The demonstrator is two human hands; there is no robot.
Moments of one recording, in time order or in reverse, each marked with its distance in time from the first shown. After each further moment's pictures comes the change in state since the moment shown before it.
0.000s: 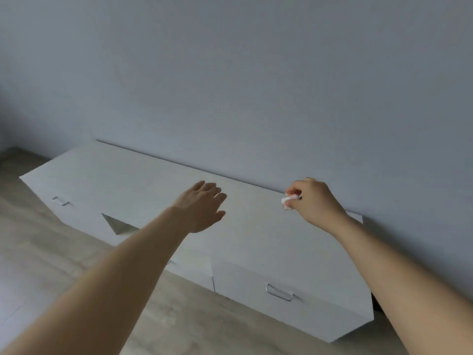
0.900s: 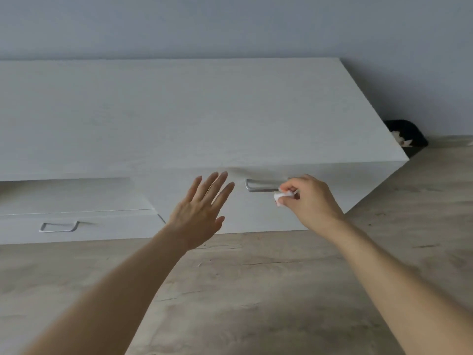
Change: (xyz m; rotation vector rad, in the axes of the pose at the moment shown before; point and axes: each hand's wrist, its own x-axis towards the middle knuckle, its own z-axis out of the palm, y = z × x) left_hand 0.083 0.189 0.463 -0.126 0.439 0.437; right_hand -0.108 0.276 0.367 0.087 0.104 0.384
